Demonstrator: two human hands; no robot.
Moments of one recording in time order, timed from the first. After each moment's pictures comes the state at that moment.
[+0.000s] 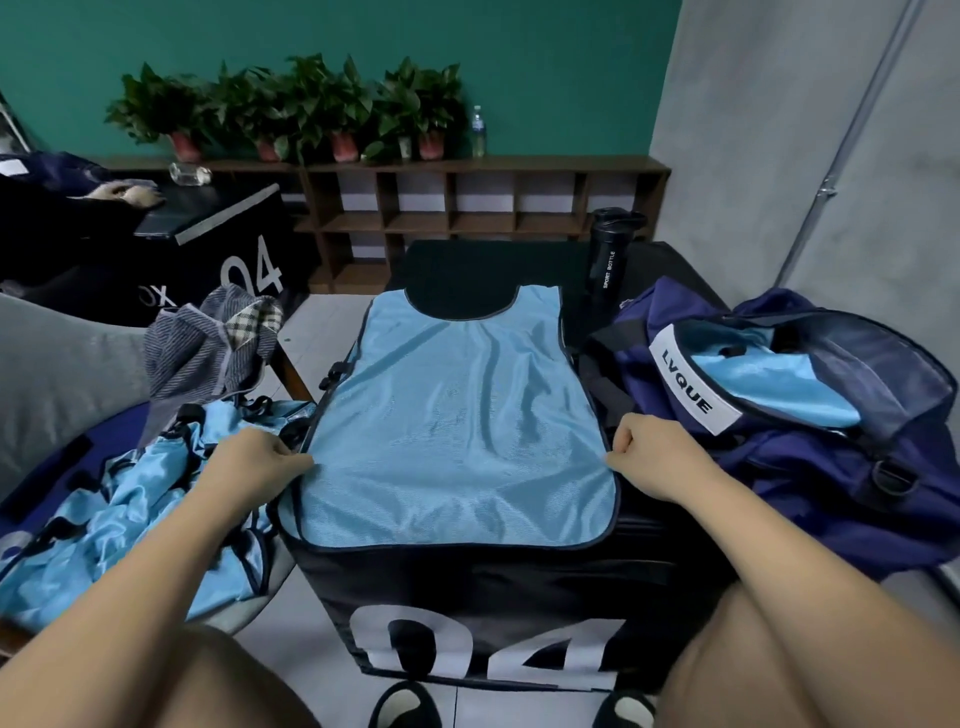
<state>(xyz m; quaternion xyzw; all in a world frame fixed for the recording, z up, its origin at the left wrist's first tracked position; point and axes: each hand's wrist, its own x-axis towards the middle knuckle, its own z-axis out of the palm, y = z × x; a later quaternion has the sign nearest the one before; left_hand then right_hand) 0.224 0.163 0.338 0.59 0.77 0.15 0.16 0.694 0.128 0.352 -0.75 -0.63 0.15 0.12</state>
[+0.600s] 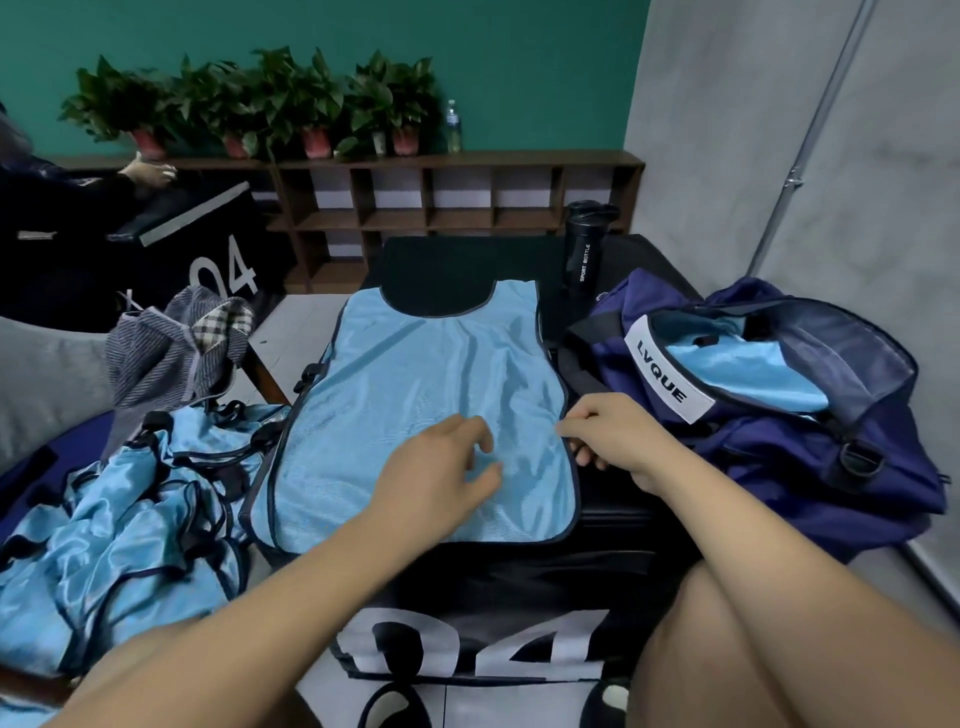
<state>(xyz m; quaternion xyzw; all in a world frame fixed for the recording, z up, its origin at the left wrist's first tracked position) 0.419 0.113 0.346 0.83 0.48 0.26 0.11 0.671 0.132 0.361 -0.68 -0.53 0.38 0.33</state>
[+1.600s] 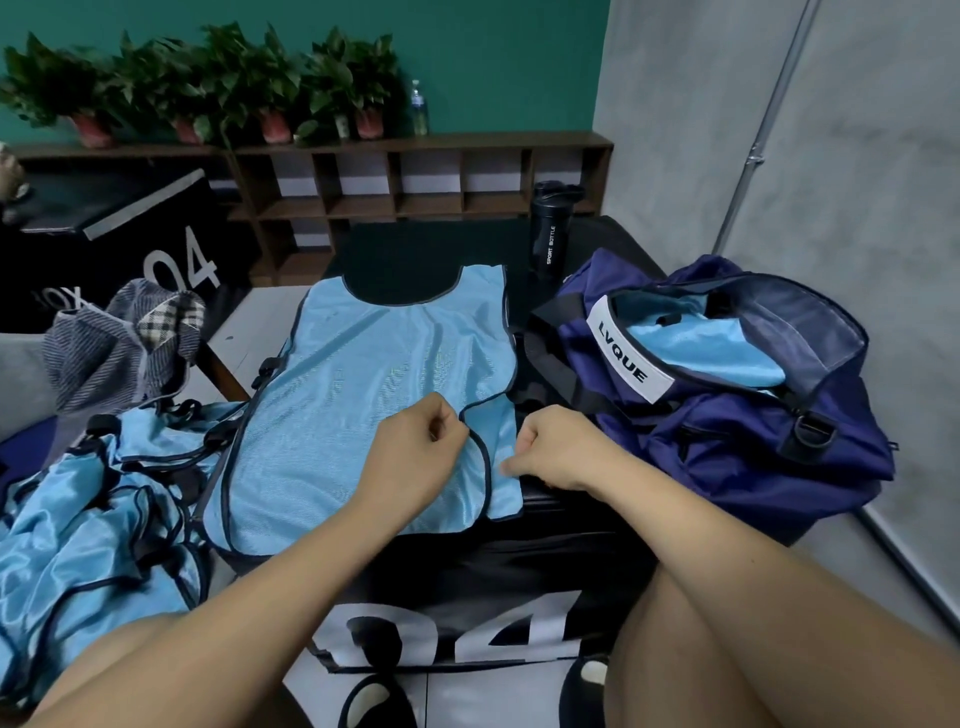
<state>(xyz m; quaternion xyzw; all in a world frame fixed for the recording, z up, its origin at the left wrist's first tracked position) 0.451 0.122 0.345 0.70 0.56 0.36 0.28 0.652 0.113 0.358 -0.71 -0.63 0.28 0.14</state>
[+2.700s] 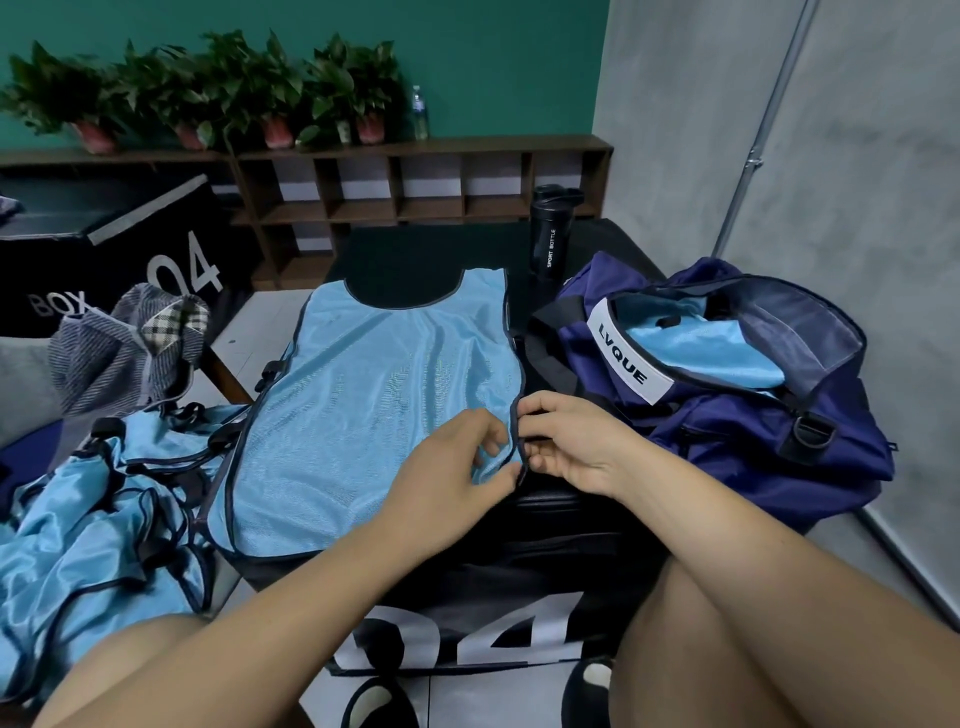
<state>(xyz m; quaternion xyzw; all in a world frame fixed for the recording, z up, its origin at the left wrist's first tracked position) 0.463 0.103 0.333 0.83 0.40 0.33 0.20 0.656 0.114 0.361 -0.54 -0.38 0.62 0.43</state>
